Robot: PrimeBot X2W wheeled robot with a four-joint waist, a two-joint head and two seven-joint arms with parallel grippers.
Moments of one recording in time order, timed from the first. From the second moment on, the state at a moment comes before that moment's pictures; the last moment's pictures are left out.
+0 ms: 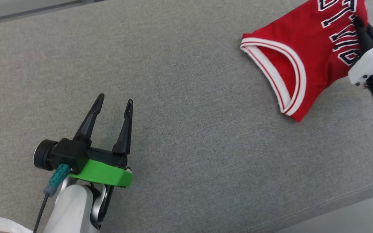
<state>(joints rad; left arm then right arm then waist) -0.26 0.13 -0.23 0.14 -0.24 -0.13 -0.26 -0.85 -0.45 0.27 0.73 0.61 0.13 -0.07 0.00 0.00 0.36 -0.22</state>
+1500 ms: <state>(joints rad) -0.10 0.10 -0.04 0.12 -0.25 -0.10 -0.26 -0.61 -0.40 0.20 0.55 0.56 0.13 -0.26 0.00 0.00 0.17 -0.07</state>
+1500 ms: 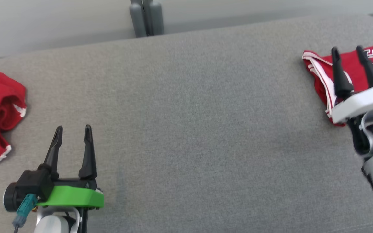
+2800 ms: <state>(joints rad) 0.02 0.05 0.01 0.20 -0.19 -0.12 -0.26 -0.07 -0.22 0.08 0.20 0.35 0.13 -0.26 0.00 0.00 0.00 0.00</state>
